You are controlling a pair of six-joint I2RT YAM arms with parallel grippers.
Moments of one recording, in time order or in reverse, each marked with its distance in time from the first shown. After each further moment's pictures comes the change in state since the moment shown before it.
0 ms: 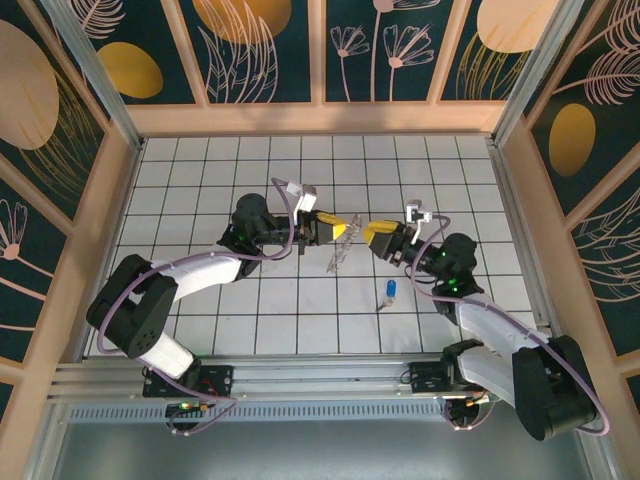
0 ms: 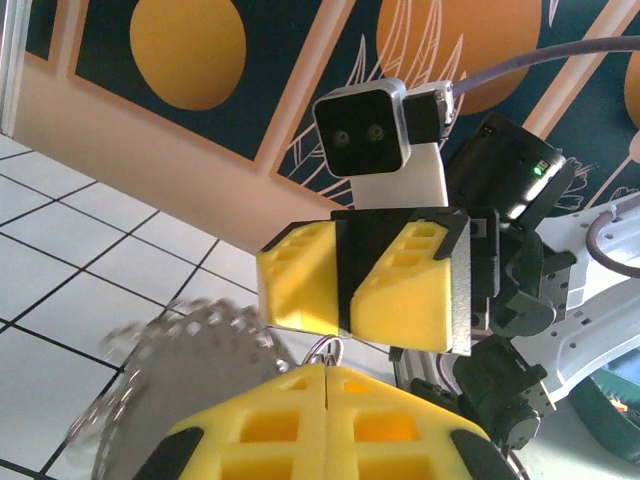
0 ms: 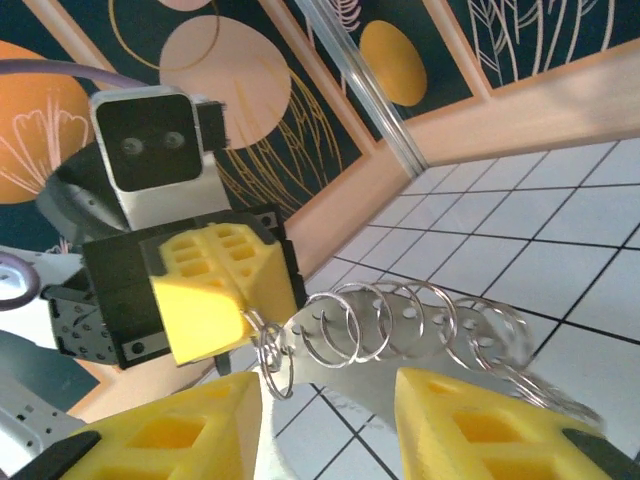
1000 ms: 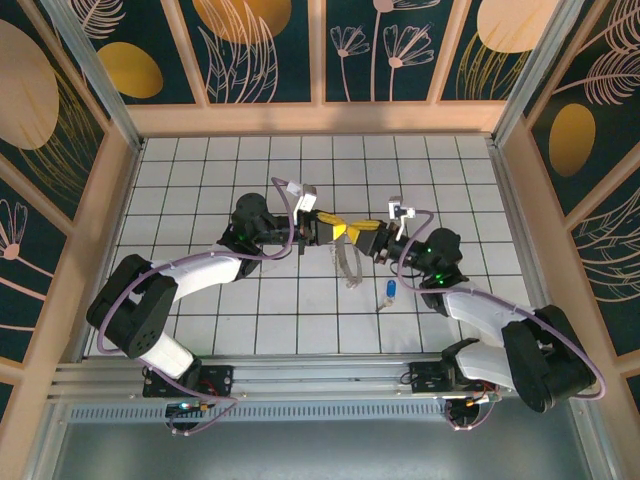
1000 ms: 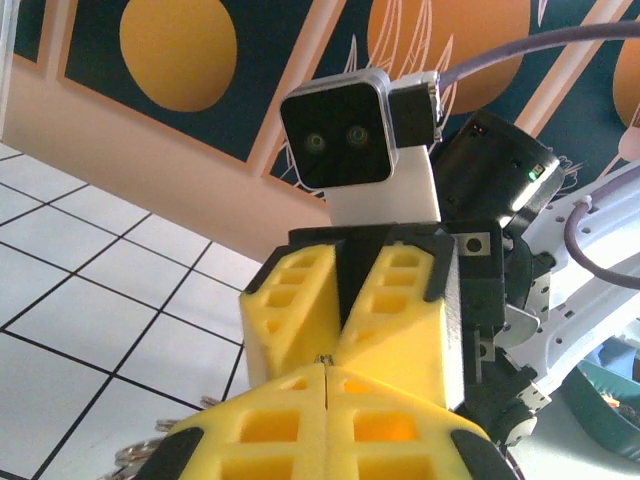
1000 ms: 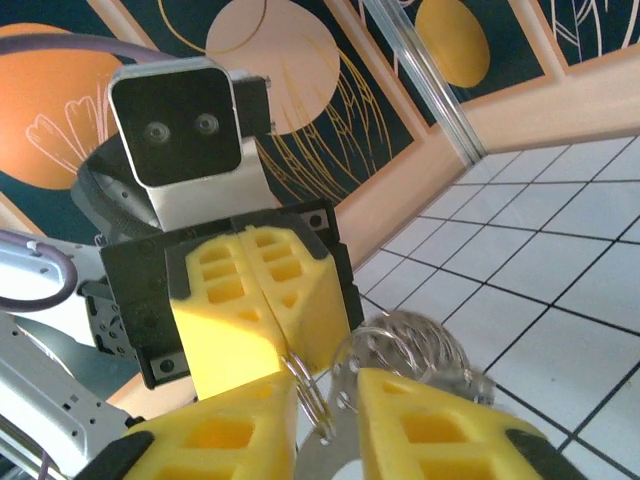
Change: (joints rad) left arm 0.000 0.000 0.004 0.007 0.015 -0.004; right arm 0.114 0.158 0.068 0.123 0.011 0.033
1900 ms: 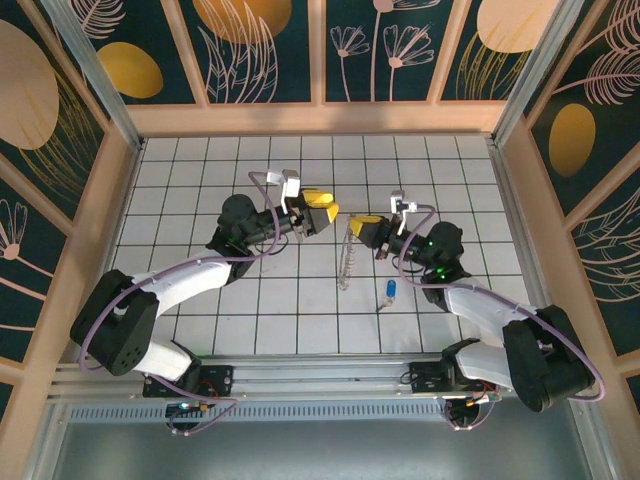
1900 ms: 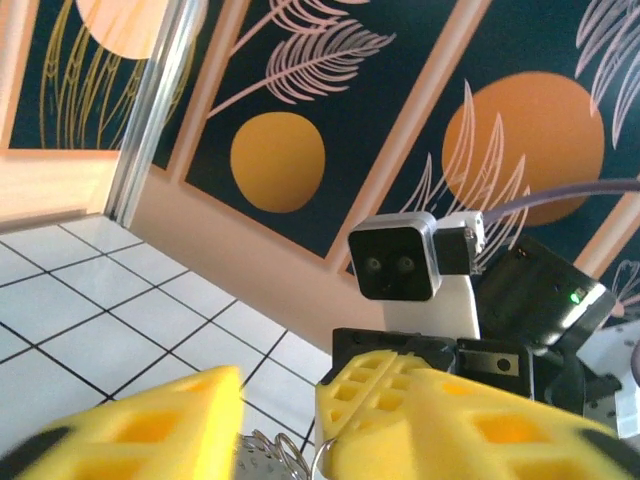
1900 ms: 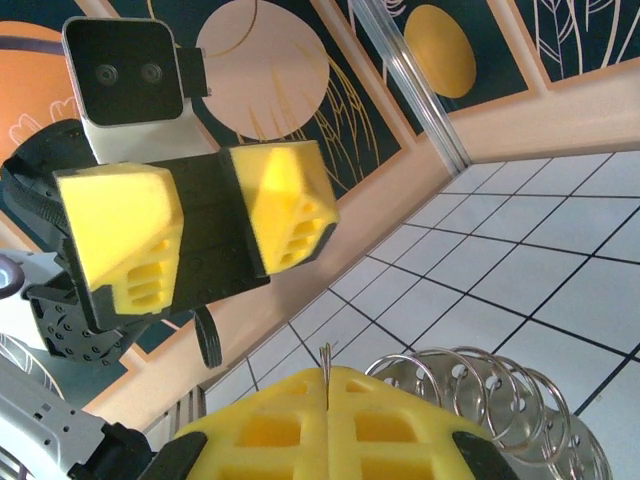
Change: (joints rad) left arm 0.006 -0.114 -0.019 0.012 -0.283 -0.058; right arm -0.032 0.000 0.043 -0.060 -0.008 -0.035
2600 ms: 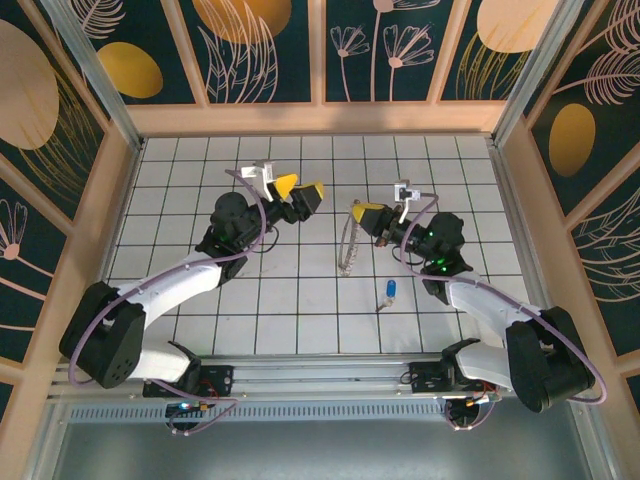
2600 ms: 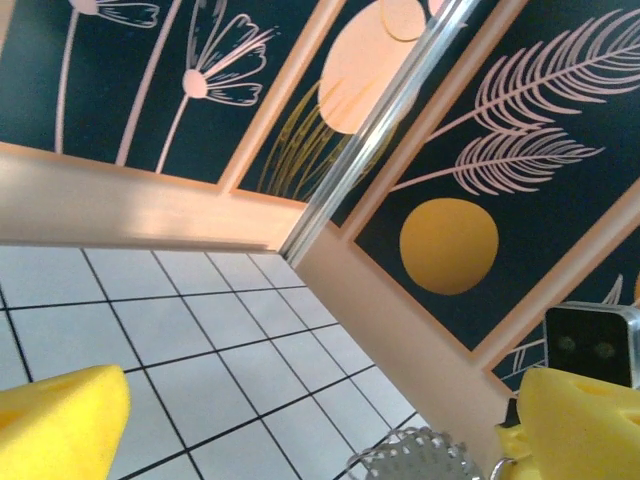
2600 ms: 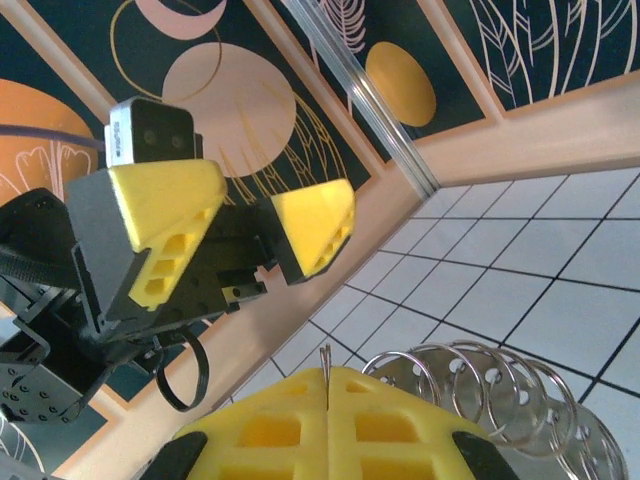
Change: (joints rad) left arm 0.030 -0.084 -0.014 -0.161 -0.396 -0.051; right arm -0.010 -0.003 0.077 -0.087 0.075 0.034
